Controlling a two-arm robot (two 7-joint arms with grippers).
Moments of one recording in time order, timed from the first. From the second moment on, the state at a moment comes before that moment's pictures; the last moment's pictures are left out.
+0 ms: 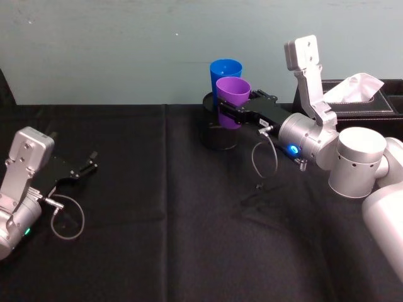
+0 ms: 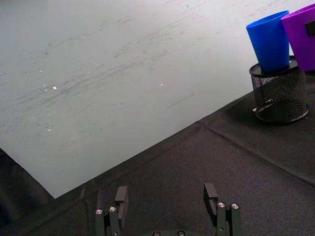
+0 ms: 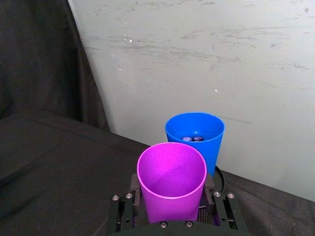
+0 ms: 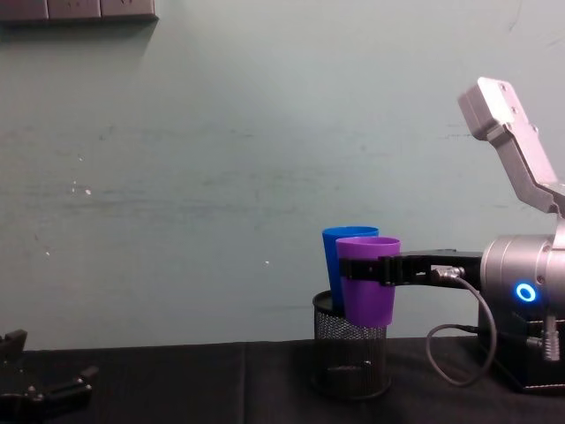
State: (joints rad) left arm -0.20 0.60 0.45 -1.41 -0.25 -0.12 0.03; right arm 0.55 0.20 -0.36 -1.18 0.33 0.22 0.34
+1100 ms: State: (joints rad) left arm -0.20 0.60 0.45 -1.41 -0.25 -0.12 0.03; right arm 0.55 0.20 -0.36 -1.18 0.33 0.22 0.34
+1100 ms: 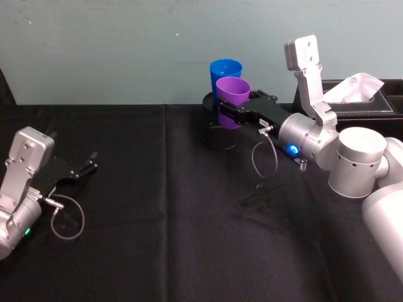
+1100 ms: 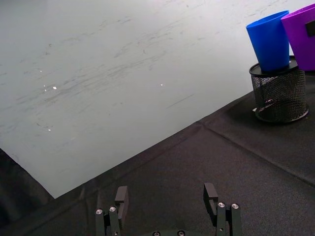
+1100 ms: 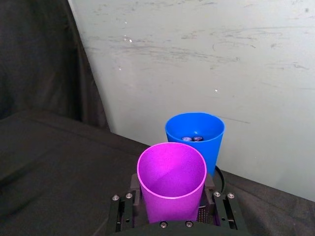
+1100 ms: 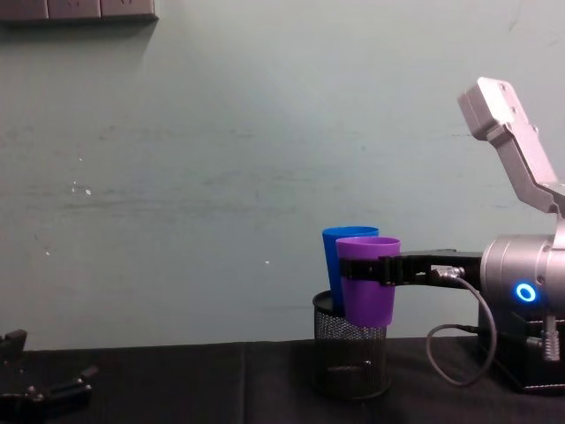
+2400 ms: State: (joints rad) left arm -0.20 0.60 0.45 -1.41 -0.25 -0.12 0.03; right arm 0.55 0.20 -0.36 -1.18 0.33 0.22 0.34
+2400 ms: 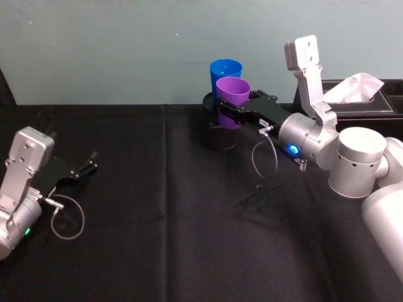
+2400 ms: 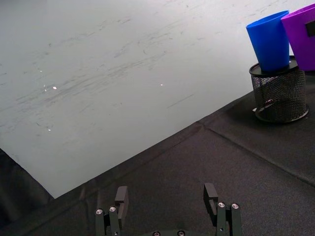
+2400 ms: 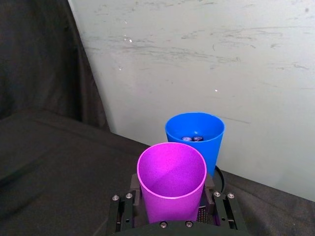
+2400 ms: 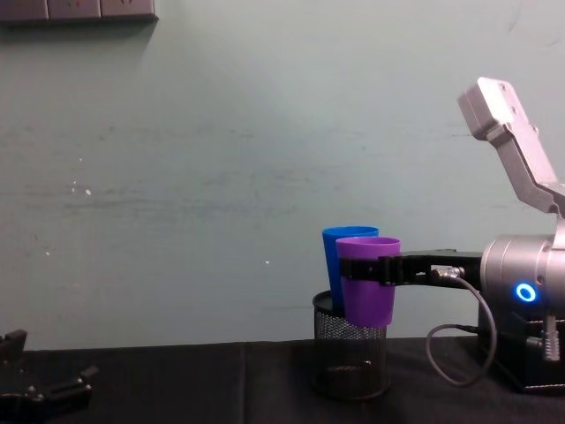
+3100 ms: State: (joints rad) left arm -0.20 0.60 0.45 -1.41 -0.25 -0.12 0.03; right arm 0.55 0.20 -0.36 -1.18 0.33 0.22 0.34
